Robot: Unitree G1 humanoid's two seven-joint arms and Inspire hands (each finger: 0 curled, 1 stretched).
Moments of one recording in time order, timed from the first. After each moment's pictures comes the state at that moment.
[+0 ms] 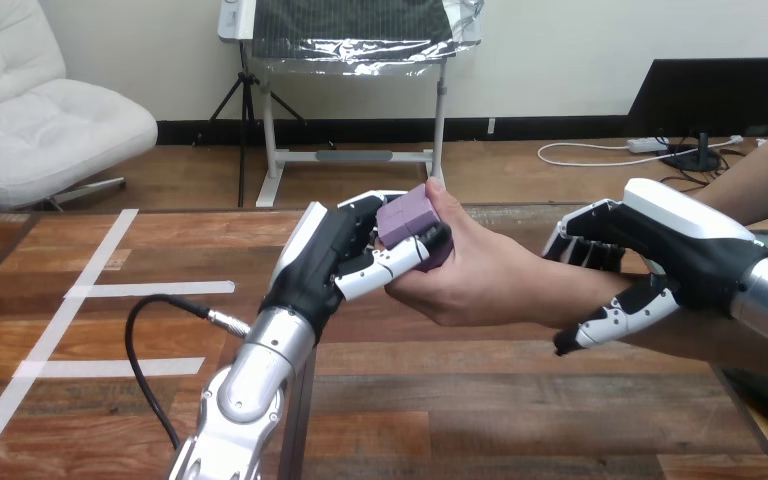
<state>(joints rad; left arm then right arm) -0.35 0.08 -0.14 0.43 0.17 -0.15 -0.11 -0.35 -0.75 0.10 0.34 -0.28 -0.42 0.46</state>
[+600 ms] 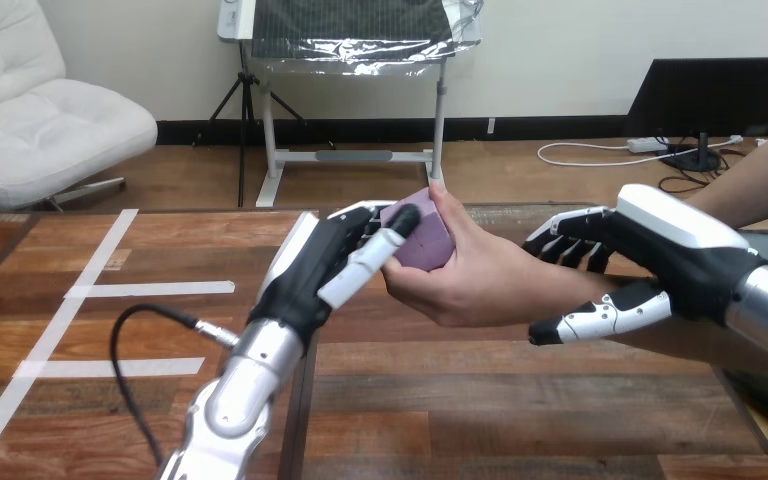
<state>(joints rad) -0.31 0.11 -0.14 0.43 0.19 -0.18 -0.11 -0.32 -0.74 0.10 0.33 -0.29 -0.45 0.44</state>
